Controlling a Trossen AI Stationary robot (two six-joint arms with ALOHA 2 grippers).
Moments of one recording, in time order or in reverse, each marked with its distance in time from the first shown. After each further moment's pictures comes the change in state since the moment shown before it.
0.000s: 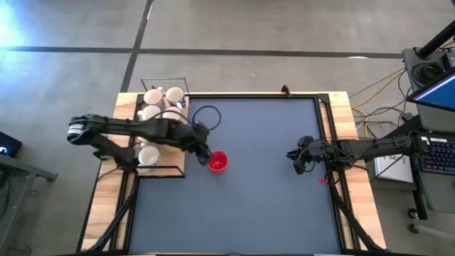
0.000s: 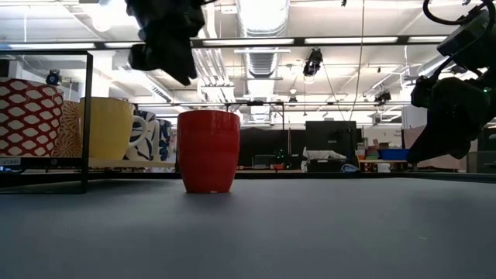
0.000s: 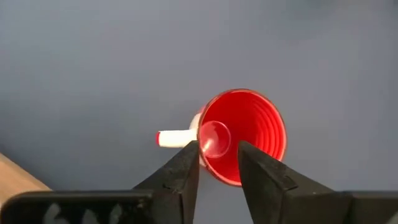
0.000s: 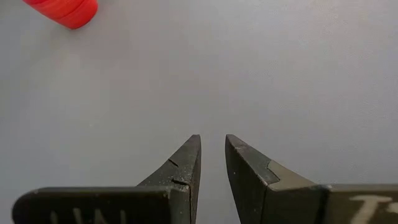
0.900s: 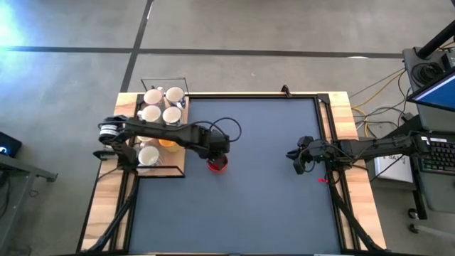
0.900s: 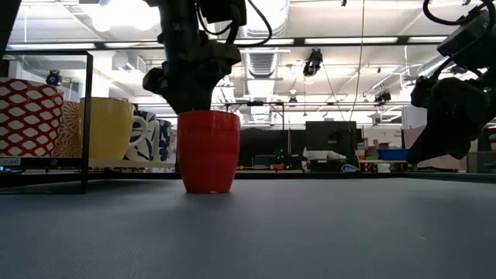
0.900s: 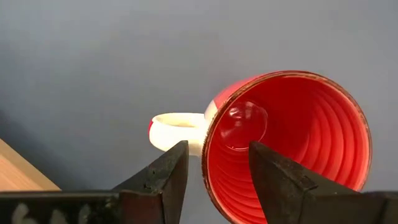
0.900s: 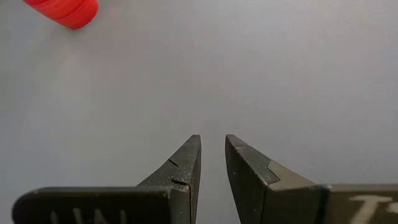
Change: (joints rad) left arm -0.002 0.370 0.209 -0.190 0.017 -0.128; right arm 0.000 0.000 0.000 0.002 0.000 0.000
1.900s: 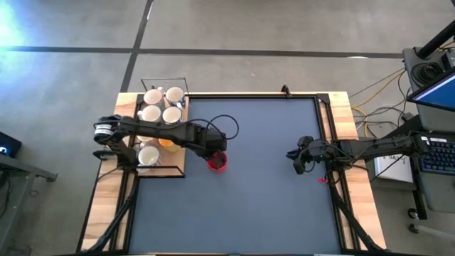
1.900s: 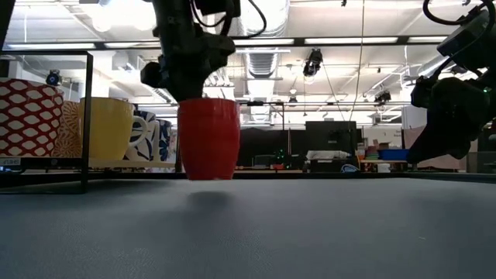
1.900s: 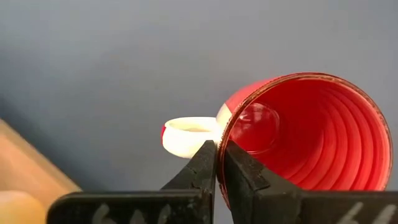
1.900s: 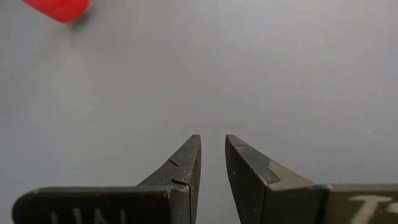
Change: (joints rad) left arm 0.004 -0.050 -0.015 -0.004 -0.022 0.018; right arm 0.000 0.000 0.000 0.000 0.000 0.000
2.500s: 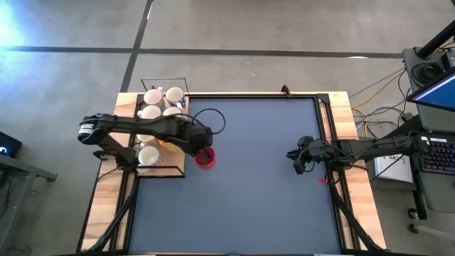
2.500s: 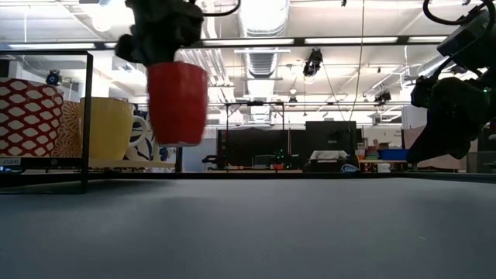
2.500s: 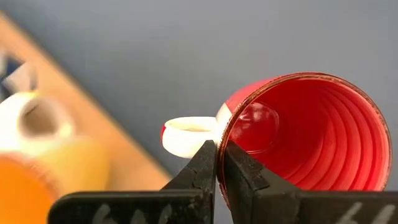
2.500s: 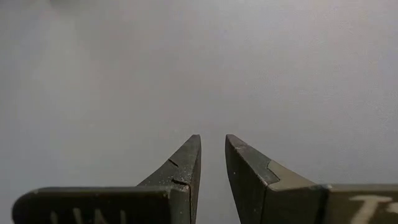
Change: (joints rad) left arm -0.004 -0.179 0.000 -0.179 -0.005 -0.013; right arm 0.000 0.000 0.000 0.000 0.000 0.000
